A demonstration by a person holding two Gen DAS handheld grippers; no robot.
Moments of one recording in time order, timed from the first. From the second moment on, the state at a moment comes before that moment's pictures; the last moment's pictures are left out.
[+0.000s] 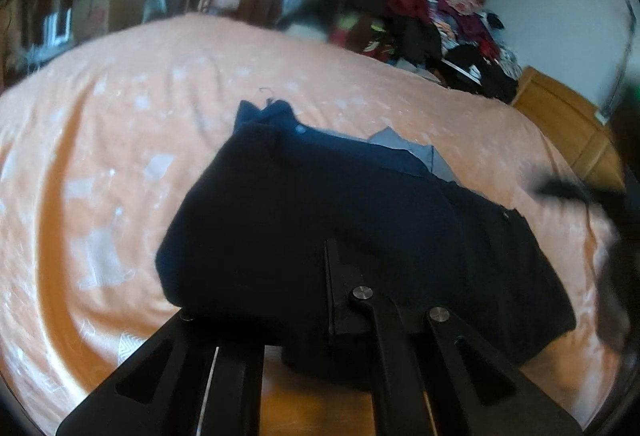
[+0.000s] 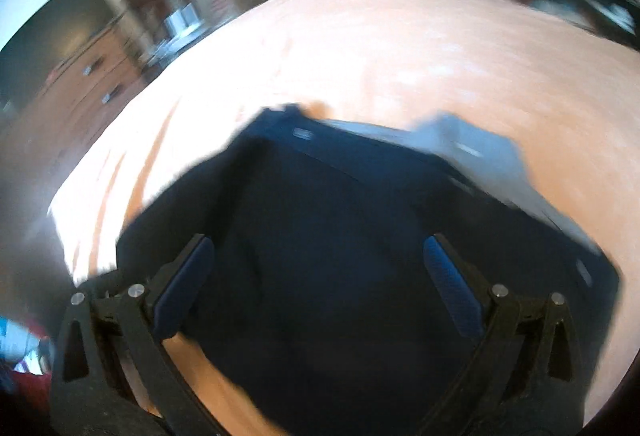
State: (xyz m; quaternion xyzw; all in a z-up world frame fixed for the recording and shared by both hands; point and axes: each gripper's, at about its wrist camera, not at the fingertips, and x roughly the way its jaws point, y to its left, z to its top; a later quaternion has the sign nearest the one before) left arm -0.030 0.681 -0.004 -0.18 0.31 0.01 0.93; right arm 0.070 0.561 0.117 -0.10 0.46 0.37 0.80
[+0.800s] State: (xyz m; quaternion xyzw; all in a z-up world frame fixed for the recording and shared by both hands) left arm -0.015 0.527 0.034 0.03 0.29 -0.15 0.95; right arm 0.138 0.451 0.094 0.10 0.44 0.36 0.82
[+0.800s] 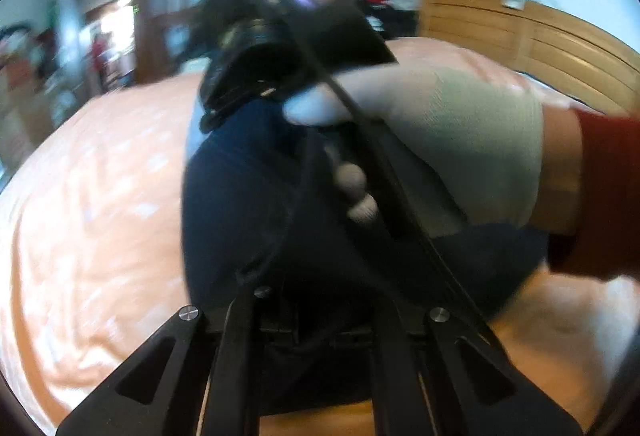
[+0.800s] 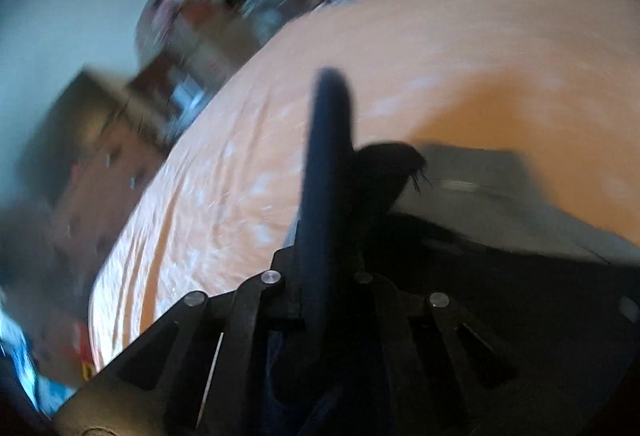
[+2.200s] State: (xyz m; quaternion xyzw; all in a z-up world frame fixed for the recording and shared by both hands) left arm -0.092 0.452 0.031 0.05 0.37 -0.21 0.90; right arm 0.007 0.207 0.048 0.21 0.52 0.30 0.77
